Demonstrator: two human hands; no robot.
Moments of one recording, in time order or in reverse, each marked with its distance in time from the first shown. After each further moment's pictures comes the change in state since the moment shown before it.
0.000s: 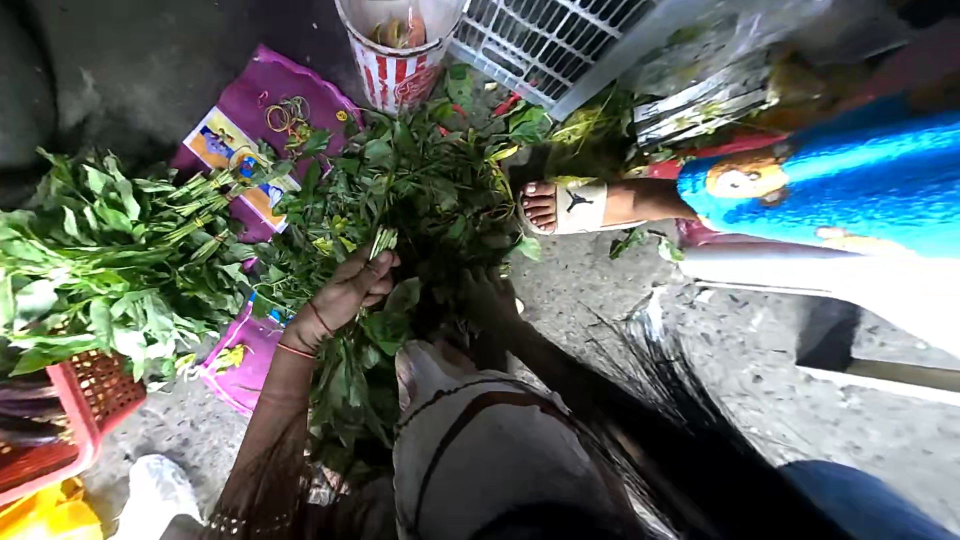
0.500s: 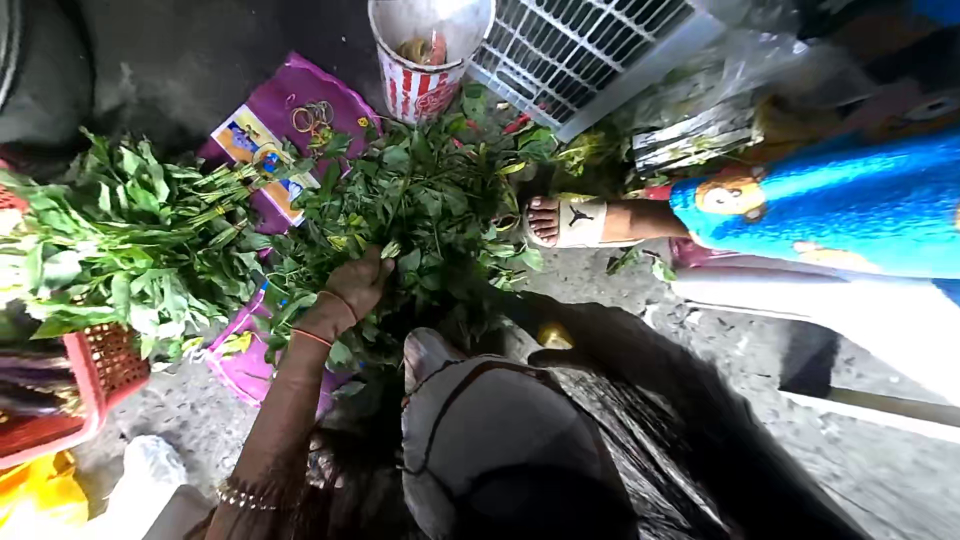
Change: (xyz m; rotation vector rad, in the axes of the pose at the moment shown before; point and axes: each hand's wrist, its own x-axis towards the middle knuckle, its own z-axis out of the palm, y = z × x) left_hand -0.016 0.014 0.004 0.879 0.215 -0.232; right_hand -0.122 0.014 -0.127 -0.068 -0.220 -0.072
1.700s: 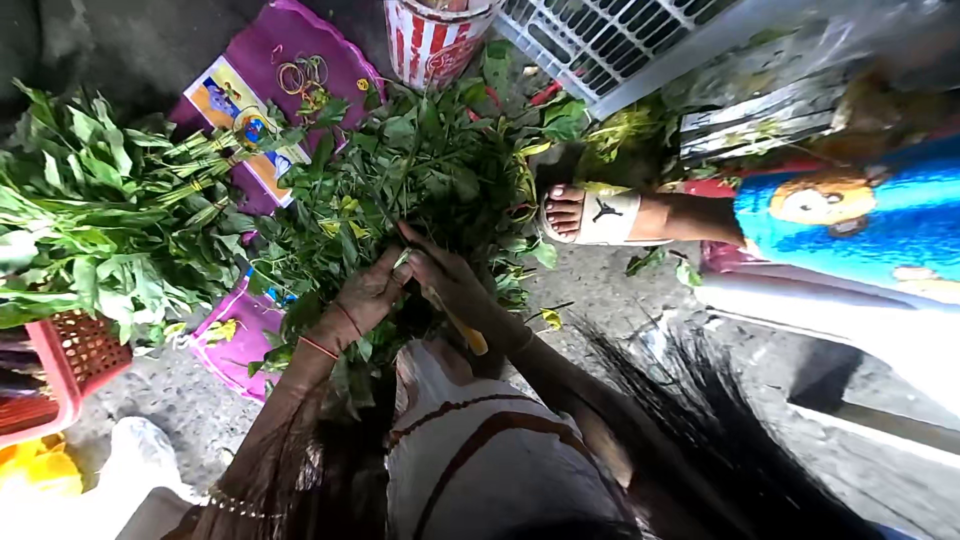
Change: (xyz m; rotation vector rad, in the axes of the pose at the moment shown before) left_hand 0.030 -0.020 0.048 -0.272 0.027 0.214; right_hand 0.138 -0.090 0.042 1.016 0.216 -0.506
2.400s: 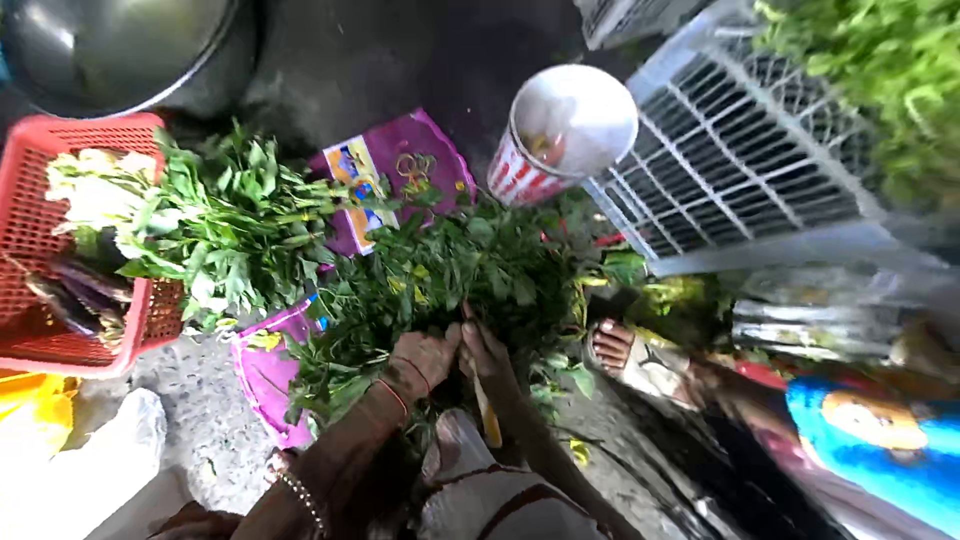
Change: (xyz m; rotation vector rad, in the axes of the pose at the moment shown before) left_hand 0.011 0.023 0.013 0.516 -0.056 -0.290; right_hand 0.019 0.011 0.015 -0.057 0.108 0.043
